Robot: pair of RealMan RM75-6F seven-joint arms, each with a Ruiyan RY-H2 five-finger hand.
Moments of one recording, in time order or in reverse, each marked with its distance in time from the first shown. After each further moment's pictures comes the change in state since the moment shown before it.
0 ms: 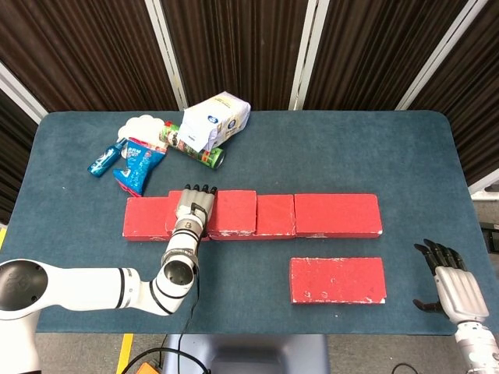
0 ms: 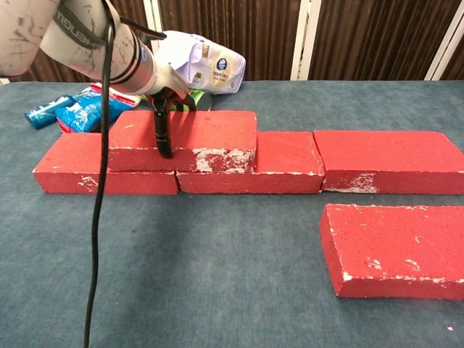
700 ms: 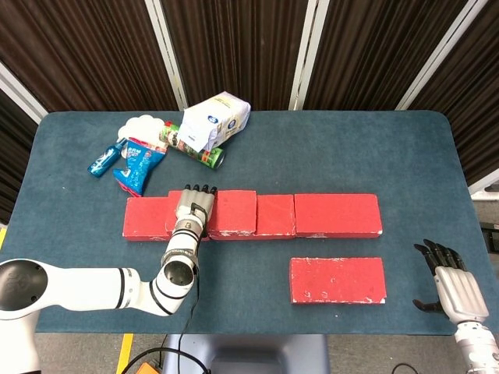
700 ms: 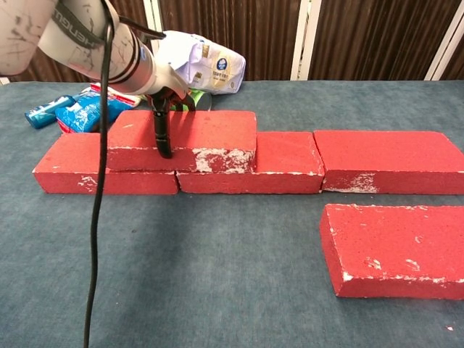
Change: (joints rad) left arm -0.005 0.003 0.006 -0.007 -0.001 0.002 -0.009; right arm 0.000 0.001 0.000 -0.001 0.003 0.002 0.005
